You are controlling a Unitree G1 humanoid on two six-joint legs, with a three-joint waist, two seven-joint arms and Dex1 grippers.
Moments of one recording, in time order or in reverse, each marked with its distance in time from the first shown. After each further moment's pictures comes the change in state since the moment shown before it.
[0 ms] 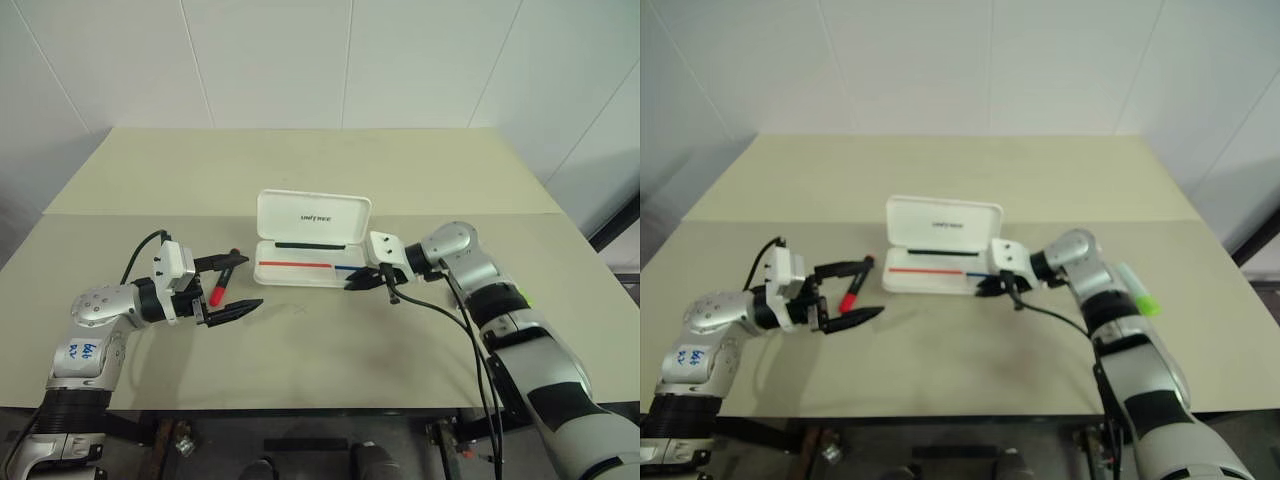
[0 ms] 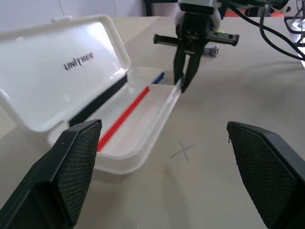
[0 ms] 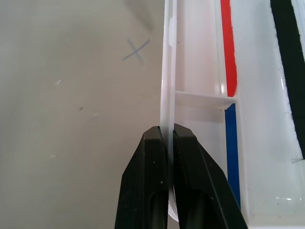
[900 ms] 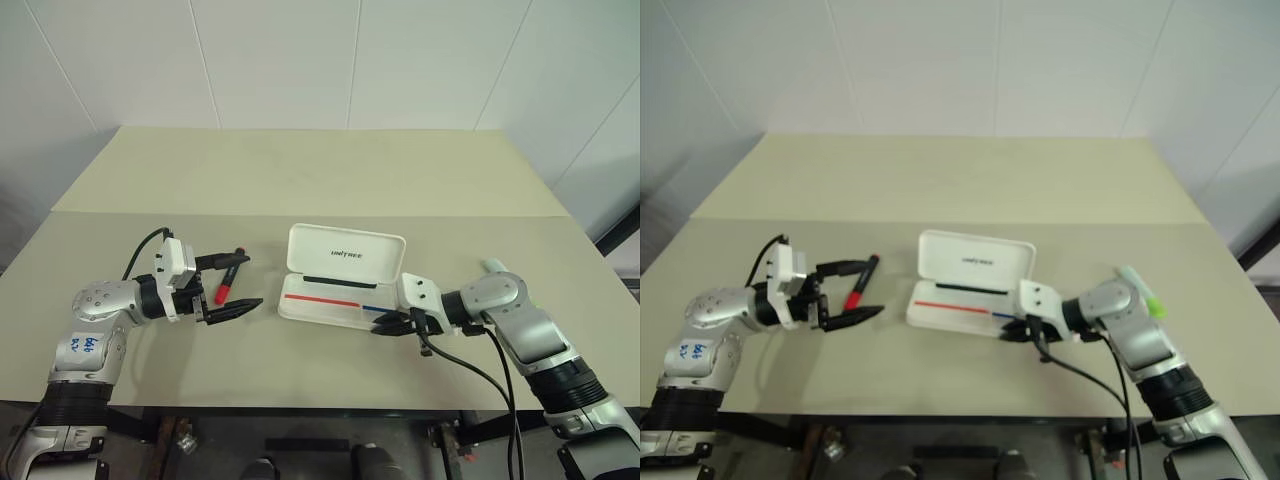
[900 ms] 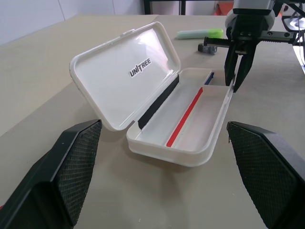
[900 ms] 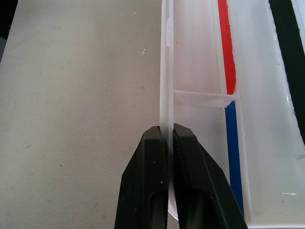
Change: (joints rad) left arm -0.033 0.003 -0.011 0.040 0.008 0.000 -0.035; right arm 0.391 -0.199 0.001 -0.693 0.122 0.467 -0.105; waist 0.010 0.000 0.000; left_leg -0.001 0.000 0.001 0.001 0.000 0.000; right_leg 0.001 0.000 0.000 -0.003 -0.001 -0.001
